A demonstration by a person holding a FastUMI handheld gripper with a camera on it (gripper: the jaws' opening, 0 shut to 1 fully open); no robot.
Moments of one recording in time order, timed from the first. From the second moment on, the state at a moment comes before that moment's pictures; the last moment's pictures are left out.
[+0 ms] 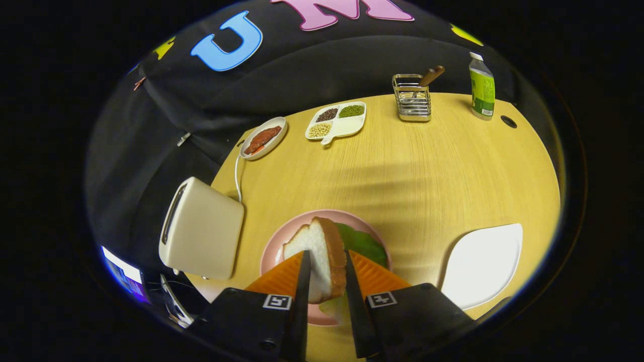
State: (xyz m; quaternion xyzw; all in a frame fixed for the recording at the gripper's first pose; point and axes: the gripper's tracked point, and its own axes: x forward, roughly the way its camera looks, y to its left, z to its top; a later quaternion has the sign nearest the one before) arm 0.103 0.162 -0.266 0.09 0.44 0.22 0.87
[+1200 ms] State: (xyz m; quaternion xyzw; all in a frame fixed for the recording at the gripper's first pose) arm 0.038 -0.031 0.029 0.05 0.07 -0.03 1.00
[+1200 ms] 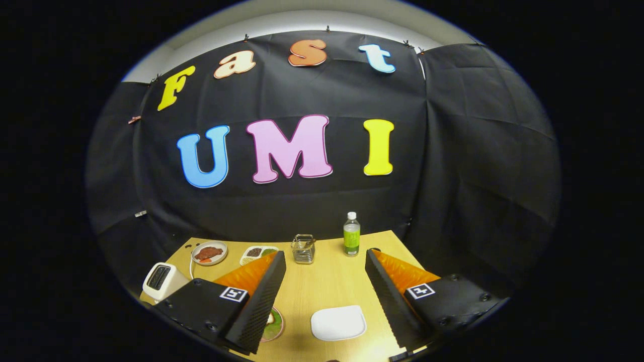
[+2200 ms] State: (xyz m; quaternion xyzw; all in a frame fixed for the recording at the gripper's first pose) arm -0.034 0.003 0.044 0.05 0.03 -0.06 1.00
